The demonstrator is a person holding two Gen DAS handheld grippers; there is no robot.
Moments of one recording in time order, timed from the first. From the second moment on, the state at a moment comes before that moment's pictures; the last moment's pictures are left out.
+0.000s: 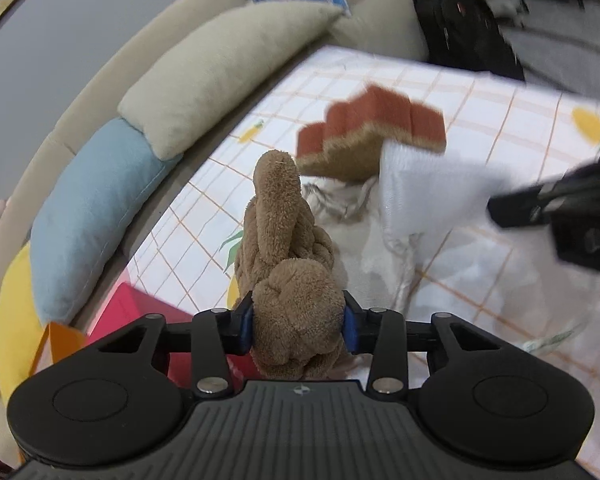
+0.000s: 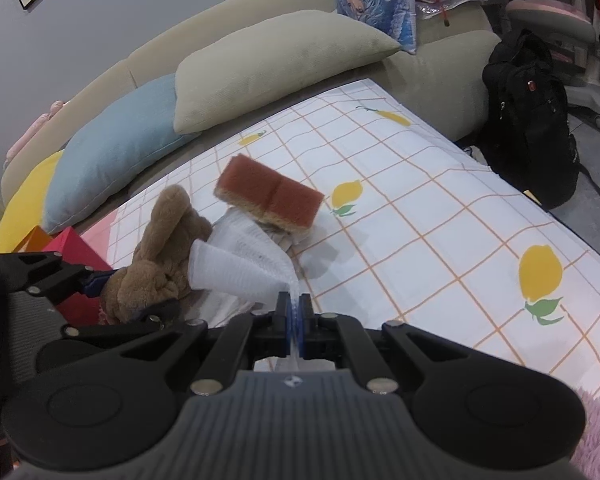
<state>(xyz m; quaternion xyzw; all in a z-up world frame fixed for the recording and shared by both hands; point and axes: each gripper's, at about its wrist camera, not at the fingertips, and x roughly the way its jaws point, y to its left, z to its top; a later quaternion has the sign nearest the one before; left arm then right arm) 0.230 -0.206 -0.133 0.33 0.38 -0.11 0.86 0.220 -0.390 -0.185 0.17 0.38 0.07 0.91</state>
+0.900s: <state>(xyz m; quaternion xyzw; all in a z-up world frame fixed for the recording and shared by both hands) 0.112 -0.038 -0.016 0.02 0.29 -0.03 0.96 0.165 -0.293 -0.097 0.18 0.37 0.25 0.88</state>
